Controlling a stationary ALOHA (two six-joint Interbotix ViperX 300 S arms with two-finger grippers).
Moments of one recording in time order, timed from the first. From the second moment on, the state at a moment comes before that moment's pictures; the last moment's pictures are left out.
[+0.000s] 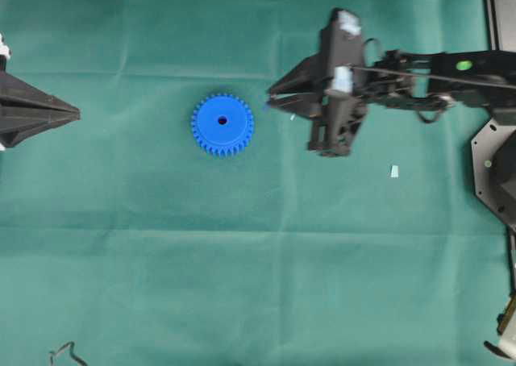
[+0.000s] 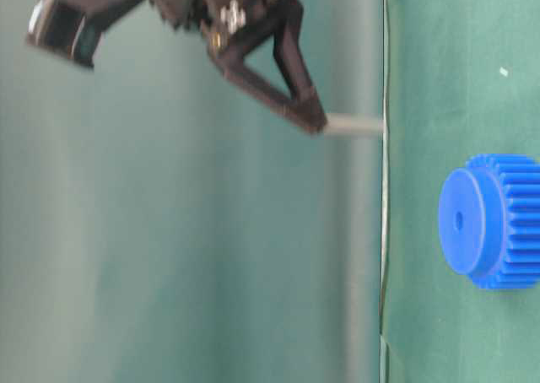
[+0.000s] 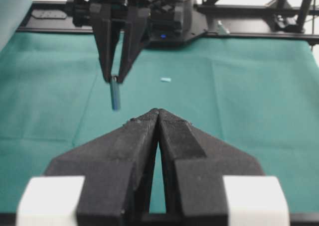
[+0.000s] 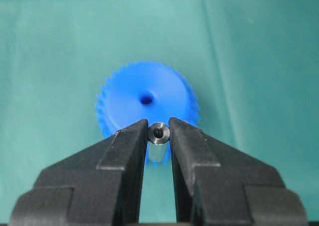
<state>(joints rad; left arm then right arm) 0.01 -0.95 1.16 0.01 -0.21 -0.01 -0.16 -0.16 0.70 0.13 0.08 0.01</state>
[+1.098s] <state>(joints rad) 0.01 -0.95 1.16 0.01 -0.20 -0.01 -0.14 0.13 0.51 0.11 0.05 0.01</state>
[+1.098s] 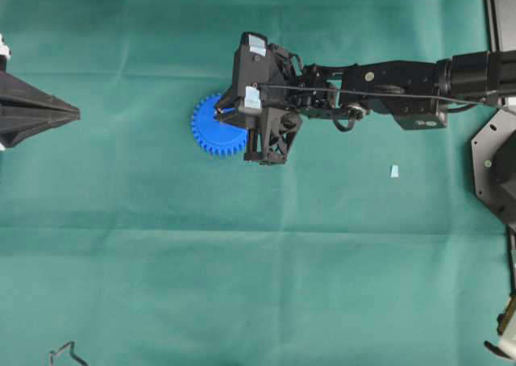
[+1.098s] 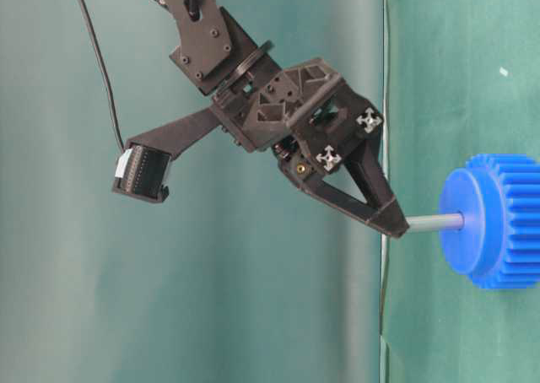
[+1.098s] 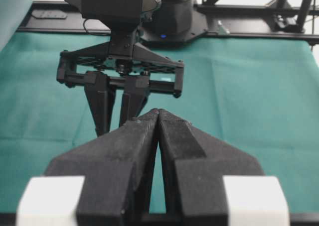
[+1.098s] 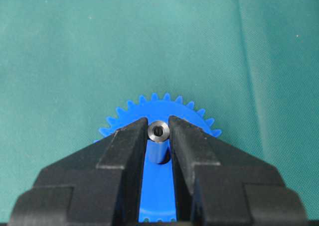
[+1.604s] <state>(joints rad) 0.01 -0.95 1.16 0.01 -0.20 -0.01 -0.14 0.11 0.51 0.11 0.04 0.01</state>
